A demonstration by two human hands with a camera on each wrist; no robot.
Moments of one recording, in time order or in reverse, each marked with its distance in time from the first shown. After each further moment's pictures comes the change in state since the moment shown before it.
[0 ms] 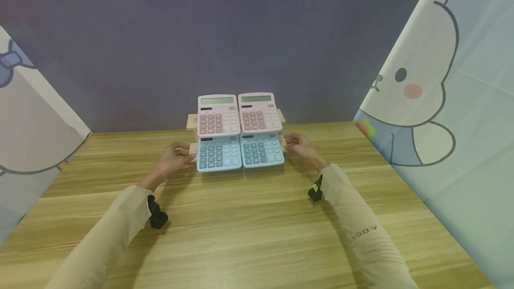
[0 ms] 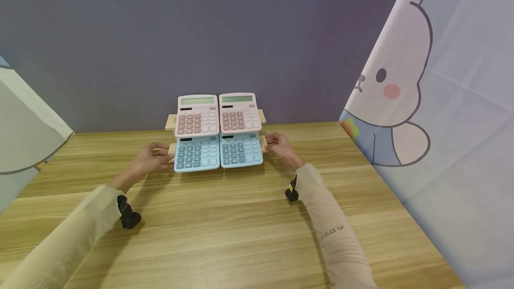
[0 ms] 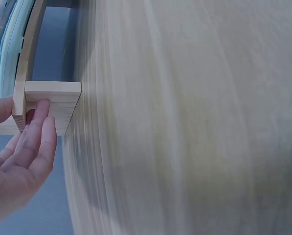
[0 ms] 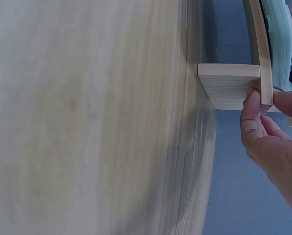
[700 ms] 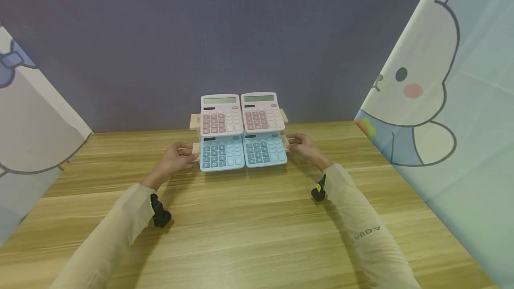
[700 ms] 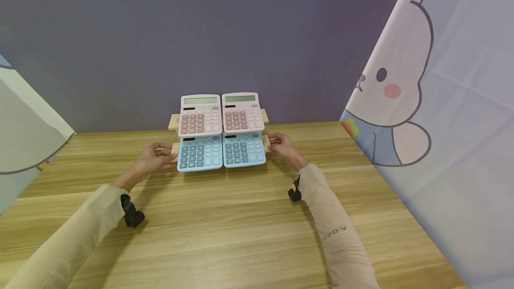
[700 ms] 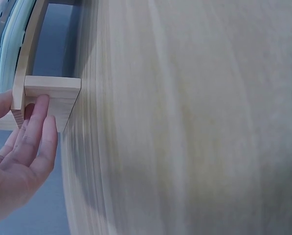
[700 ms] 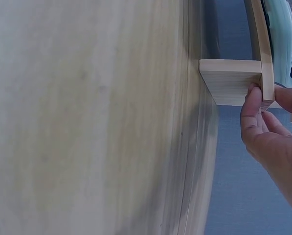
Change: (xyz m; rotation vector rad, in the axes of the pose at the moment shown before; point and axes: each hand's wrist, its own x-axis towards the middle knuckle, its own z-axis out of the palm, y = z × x) left_hand 0.004 -0.004 -0.002 -0.051 -0.027 -0.011; right_hand -0.003 -0.003 0.001 -0.002 -0.004 0.004
